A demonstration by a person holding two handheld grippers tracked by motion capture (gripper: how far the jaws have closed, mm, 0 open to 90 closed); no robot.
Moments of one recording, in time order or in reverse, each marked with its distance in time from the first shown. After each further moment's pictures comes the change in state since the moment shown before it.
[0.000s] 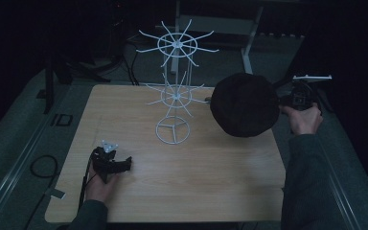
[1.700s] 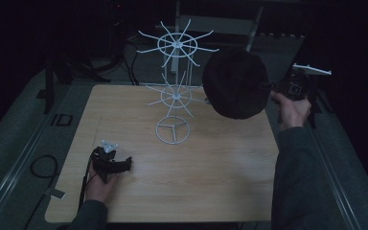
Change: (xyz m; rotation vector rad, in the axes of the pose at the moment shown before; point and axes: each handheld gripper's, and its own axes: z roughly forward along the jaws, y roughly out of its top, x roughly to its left) left arm 0.000 0.000 0.000 0.000 -0.001 0.001; right arm 0.031 0.017 -0.005 -0.151 0.283 0.131
